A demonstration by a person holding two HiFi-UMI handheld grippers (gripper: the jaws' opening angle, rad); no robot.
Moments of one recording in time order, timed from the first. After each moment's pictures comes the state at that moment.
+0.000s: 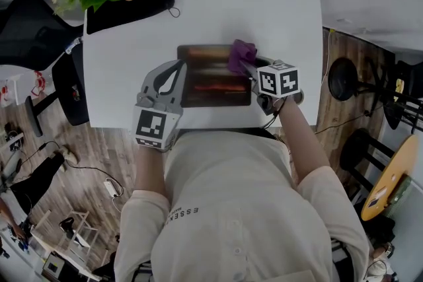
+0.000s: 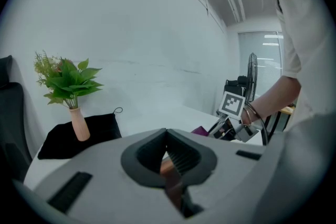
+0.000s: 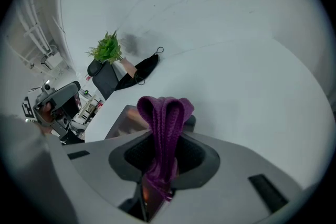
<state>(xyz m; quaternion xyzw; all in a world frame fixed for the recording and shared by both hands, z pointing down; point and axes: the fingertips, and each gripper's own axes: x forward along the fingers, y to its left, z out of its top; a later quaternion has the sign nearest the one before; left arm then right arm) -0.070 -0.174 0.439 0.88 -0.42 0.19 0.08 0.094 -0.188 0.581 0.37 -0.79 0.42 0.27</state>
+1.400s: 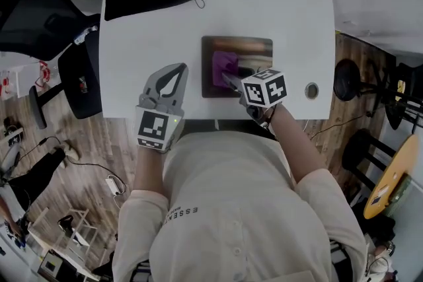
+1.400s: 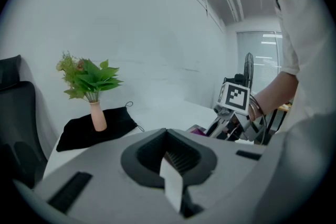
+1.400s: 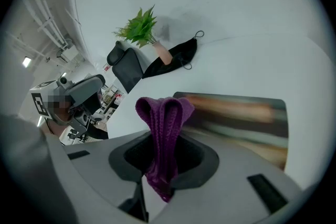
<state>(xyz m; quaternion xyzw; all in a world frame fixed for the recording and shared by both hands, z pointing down) -0.142 -0.134 0.441 0.88 -0.42 0.20 0.09 -0.040 -0.123 0.555 0.28 -0.82 0.42 0.28</state>
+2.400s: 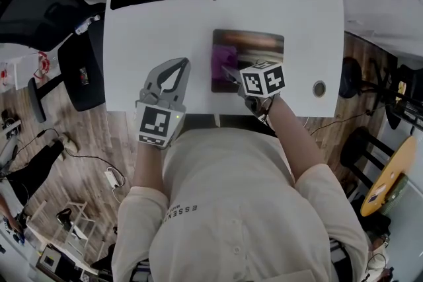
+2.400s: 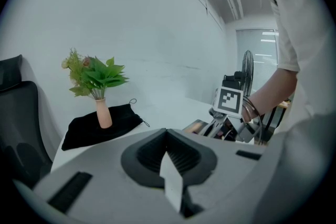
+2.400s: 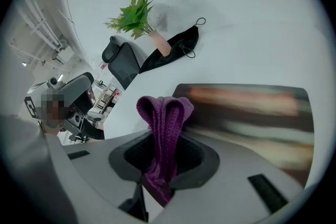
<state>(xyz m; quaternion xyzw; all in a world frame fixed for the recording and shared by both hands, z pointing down) -0.172 -0.132 0.450 0.88 -0.41 0.21 0.08 -0.075 -0.126 0.582 0.28 -0.80 0.44 0.30</state>
